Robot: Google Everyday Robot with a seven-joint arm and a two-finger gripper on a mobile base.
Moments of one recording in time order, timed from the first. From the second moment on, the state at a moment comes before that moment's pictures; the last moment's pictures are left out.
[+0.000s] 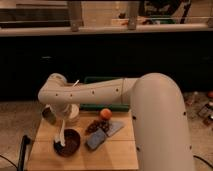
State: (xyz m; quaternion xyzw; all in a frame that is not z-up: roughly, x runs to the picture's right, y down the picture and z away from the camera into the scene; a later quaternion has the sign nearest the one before) arm -0.215 0.153 0.754 -0.21 -0.23 -0.62 0.72
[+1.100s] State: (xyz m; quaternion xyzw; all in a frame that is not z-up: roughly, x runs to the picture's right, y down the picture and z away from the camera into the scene) arm -0.142 0.141 0.768 -0.24 -0.19 -0.59 0.75
